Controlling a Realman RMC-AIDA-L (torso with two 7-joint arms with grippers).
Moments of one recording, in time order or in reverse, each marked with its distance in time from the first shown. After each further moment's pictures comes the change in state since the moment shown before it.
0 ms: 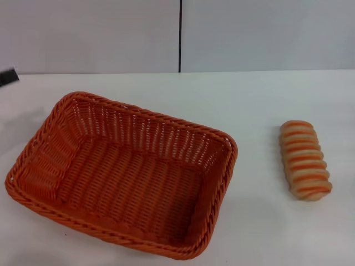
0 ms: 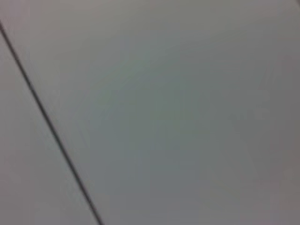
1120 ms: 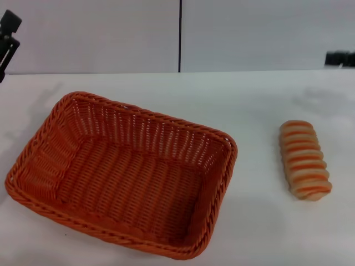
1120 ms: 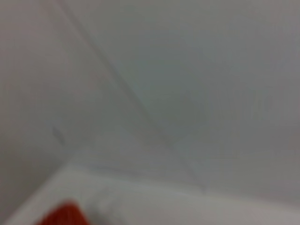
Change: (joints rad) left arm -0.064 -0.066 -0.059 -0.679 -0.565 0.152 1.313; right arm 0.214 -0.180 -0.456 -0.761 -1.110 -0.394 1.391
